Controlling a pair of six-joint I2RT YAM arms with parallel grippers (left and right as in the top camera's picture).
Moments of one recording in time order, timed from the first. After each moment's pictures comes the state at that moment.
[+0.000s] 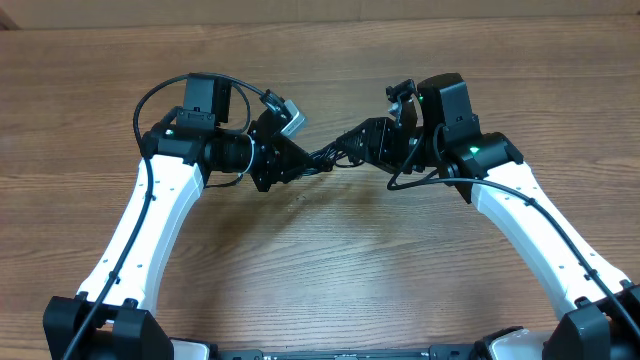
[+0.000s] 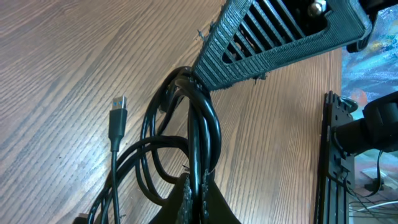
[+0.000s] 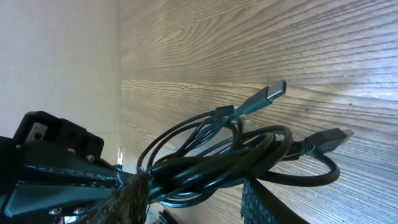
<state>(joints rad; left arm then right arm) -0.18 1.56 1.28 -0.83 0.89 0.53 0.35 1.53 1.19 -0.48 -0.68 0.70</state>
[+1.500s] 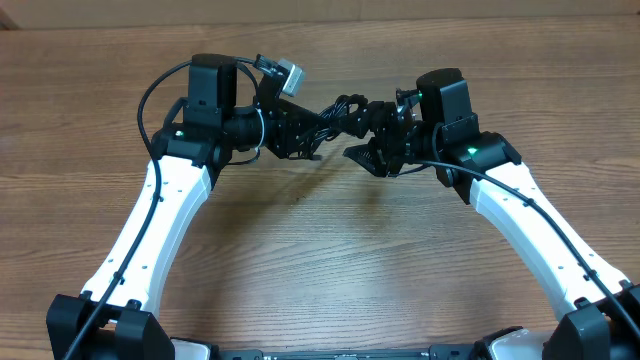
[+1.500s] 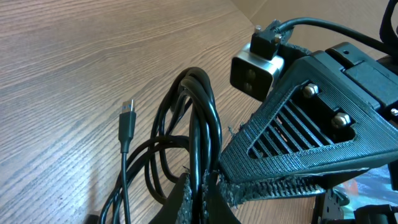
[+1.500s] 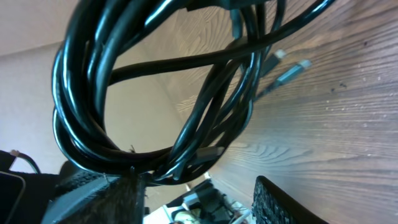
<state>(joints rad) -0.22 1.56 1.28 -0.45 0.84 -0.01 0.36 1.53 1.19 -0.36 -0.72 1.33</state>
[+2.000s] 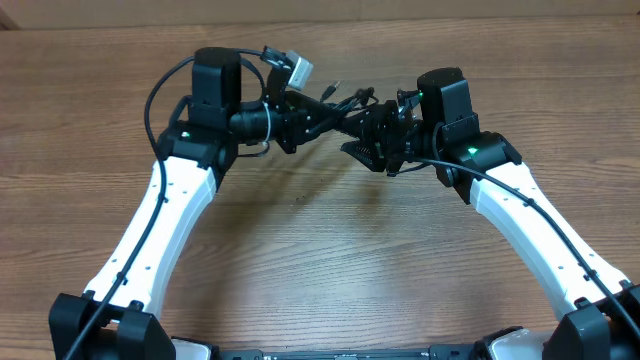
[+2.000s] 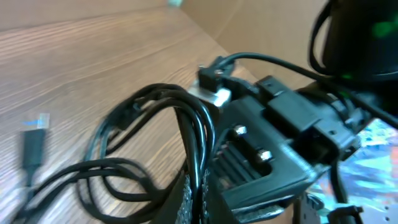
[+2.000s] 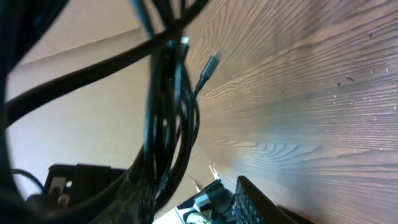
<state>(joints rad) -0.26 1.56 1.28 -0.30 0.95 -0.10 0.36 1.53 1.19 -0.36 -0.71 1.38</state>
